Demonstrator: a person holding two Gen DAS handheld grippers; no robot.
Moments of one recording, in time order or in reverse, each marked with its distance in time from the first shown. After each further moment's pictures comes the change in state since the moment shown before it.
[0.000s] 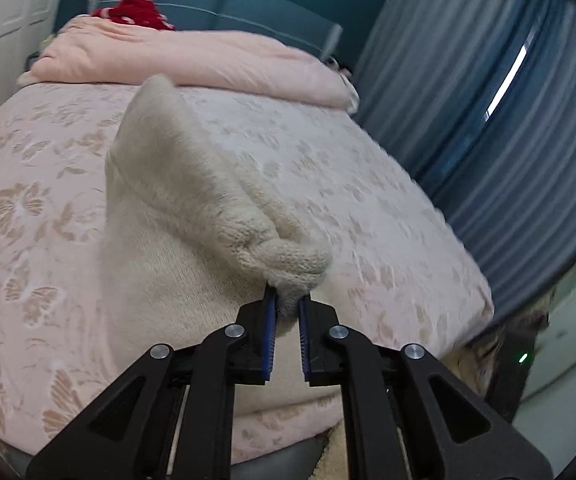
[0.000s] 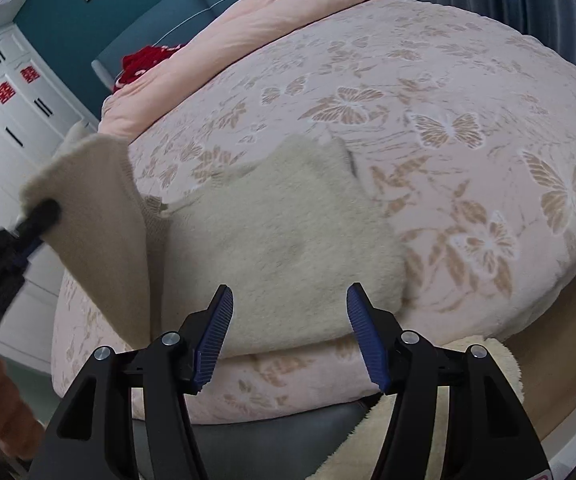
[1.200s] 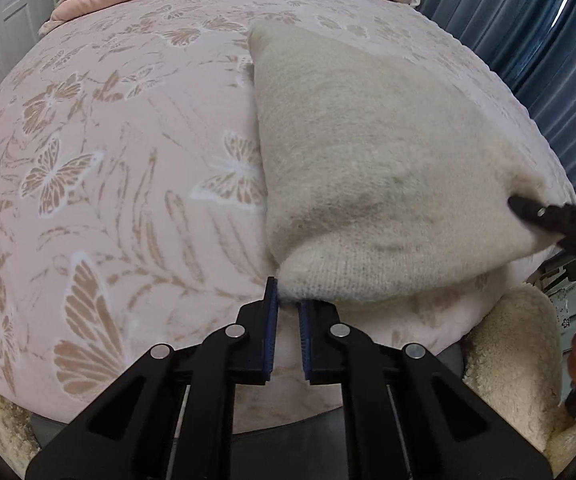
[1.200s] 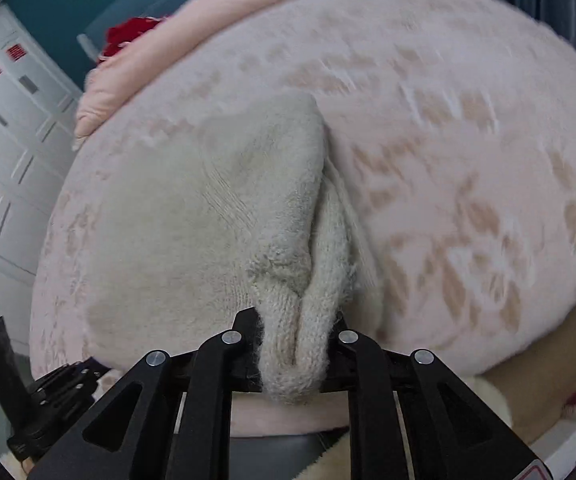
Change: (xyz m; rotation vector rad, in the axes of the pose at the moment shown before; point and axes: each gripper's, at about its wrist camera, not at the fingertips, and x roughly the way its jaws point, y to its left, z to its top) left arm 0.059 0.089 -0.100 0.005 0.298 0.260; right arm 0.072 -0.035 0.009 0.028 0.121 0.005
